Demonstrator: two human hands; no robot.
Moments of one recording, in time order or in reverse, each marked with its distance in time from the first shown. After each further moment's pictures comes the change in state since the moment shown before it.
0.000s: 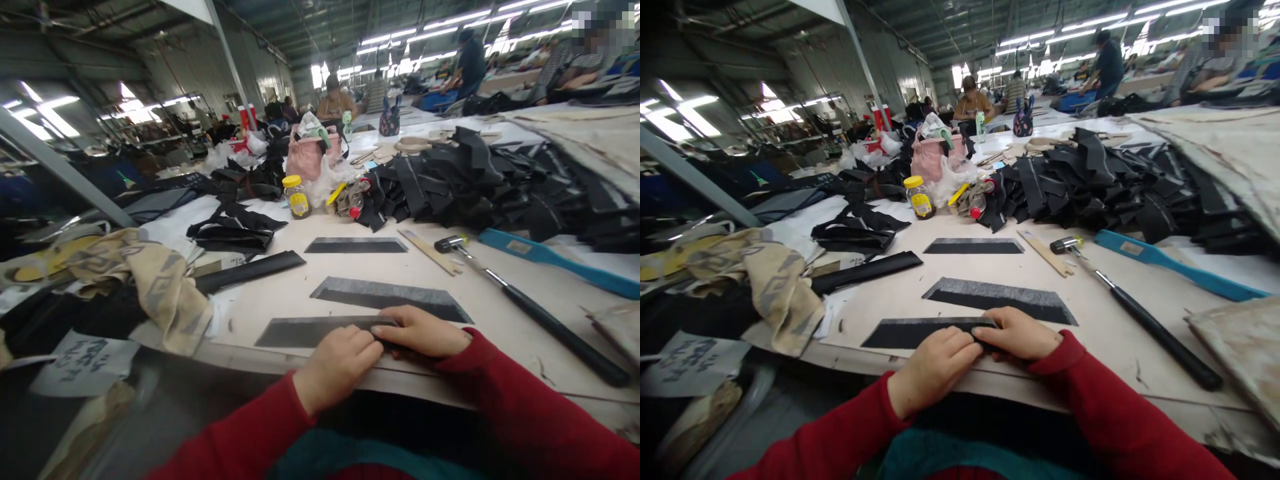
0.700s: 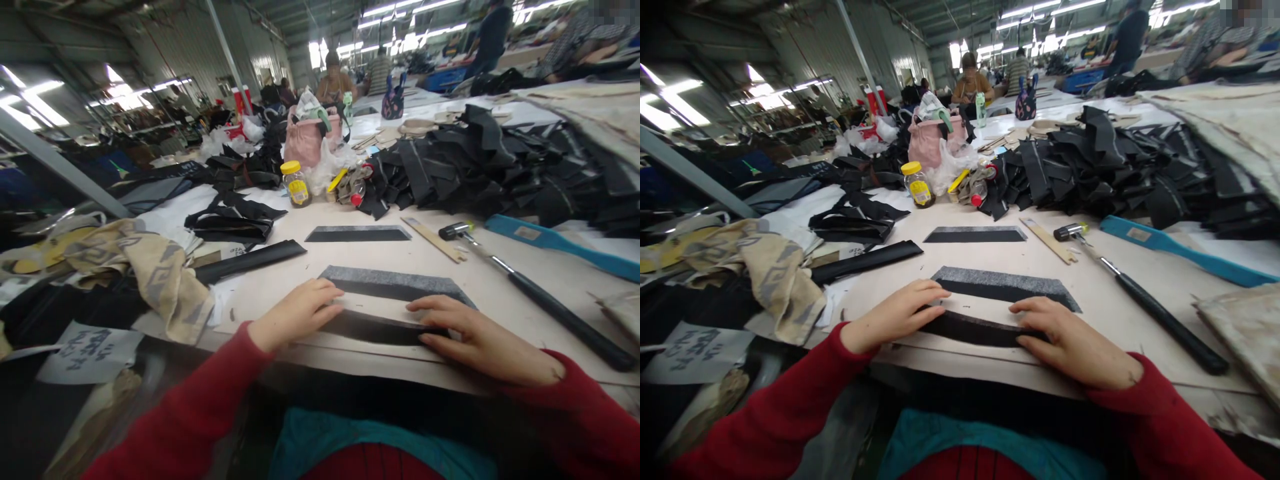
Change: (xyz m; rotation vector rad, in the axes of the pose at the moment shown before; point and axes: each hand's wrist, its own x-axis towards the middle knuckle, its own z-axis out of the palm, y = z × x) left_hand -0.004 -0.066 -0.046 -0.286 -0.201 -0.249; right_hand -0.051 0.035 -0.018 -0.529 0.254 -0.312
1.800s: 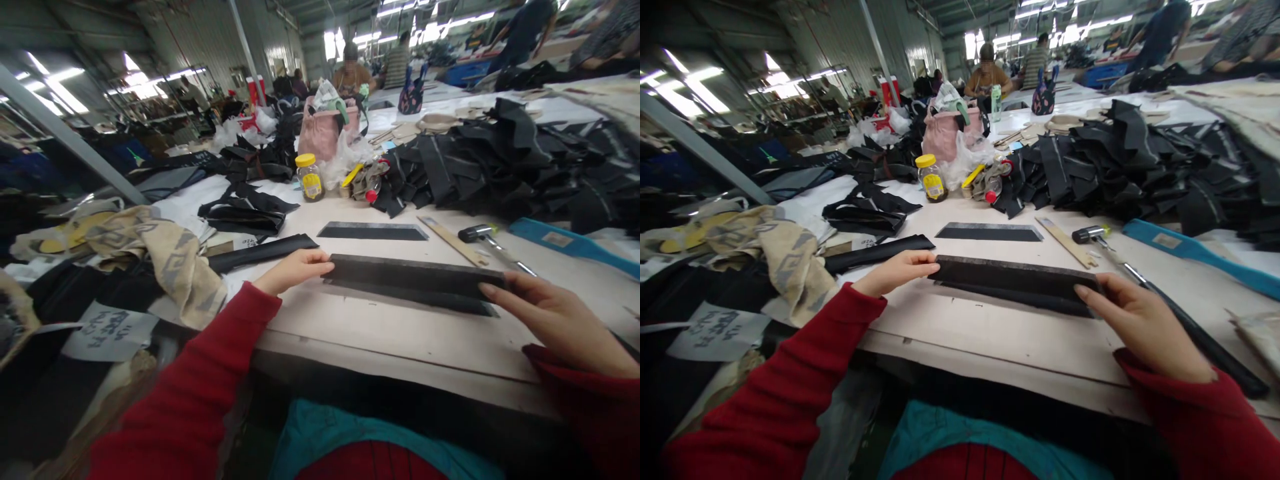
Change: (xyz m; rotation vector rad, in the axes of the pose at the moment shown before) left_hand 0.015 -0.056 -0.022 -0.592 0.062 -0.315; right_hand -0.005 0.031 -0.026 0.215 0.486 0.479
